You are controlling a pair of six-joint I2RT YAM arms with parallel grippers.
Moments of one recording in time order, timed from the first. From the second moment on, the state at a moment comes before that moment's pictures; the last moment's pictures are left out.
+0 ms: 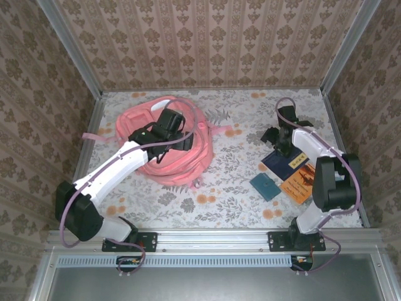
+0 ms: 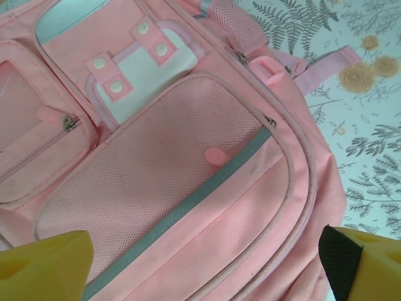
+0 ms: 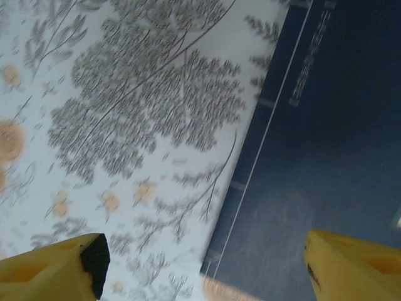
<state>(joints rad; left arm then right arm) -0.67 1.39 1.22 -0.69 -0.26 -0.32 0.03 1.68 1.15 -0.68 0.01 0.71</state>
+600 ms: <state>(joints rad) -0.65 1.42 1.19 -0.63 -0.07 -0.43 0.09 1.88 1.25 -0.74 -0.04 0.58</state>
